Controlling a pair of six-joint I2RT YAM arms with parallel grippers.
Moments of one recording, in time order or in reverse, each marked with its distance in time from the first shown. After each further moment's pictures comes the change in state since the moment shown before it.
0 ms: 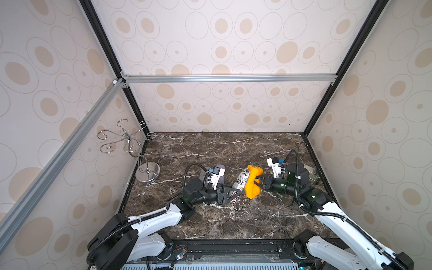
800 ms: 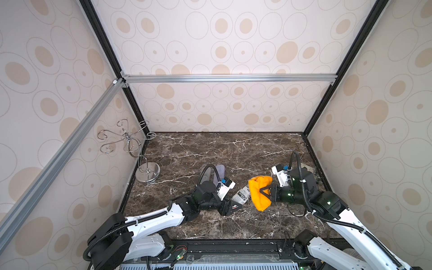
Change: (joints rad) left arm -0.142 -0.018 0.098 -0.521 -0.188 0.484; right arm 0.060 -0.094 0.150 -0.510 0.200 -0.232
